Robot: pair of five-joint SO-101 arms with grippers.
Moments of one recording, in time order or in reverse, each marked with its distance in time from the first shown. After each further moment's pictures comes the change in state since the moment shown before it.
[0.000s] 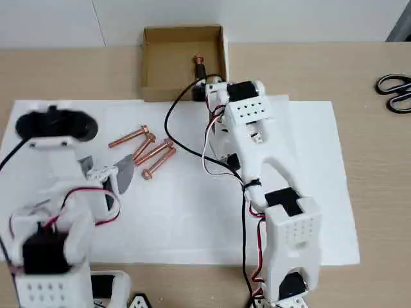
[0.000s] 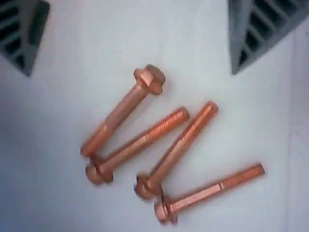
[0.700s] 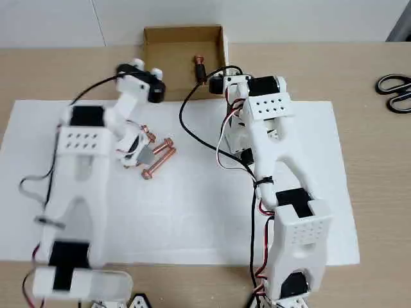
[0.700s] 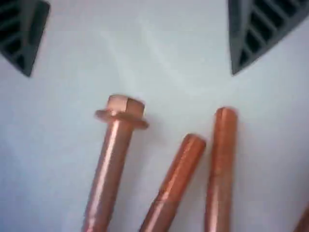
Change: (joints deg) left arm 4.7 60.6 -30.4 2.9 -27.9; right arm 5.0 -0.7 0.0 0.0 2.7
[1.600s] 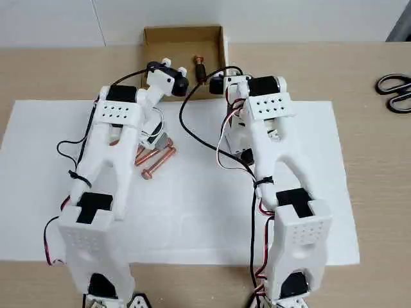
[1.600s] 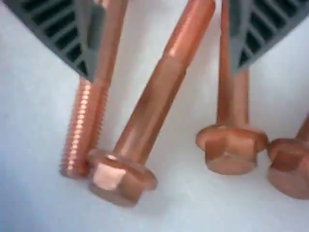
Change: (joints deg) left arm 3.7 23.7 -19.1 -1.5 0.2; right arm 0.1 0.0 0.0 0.5 0.0
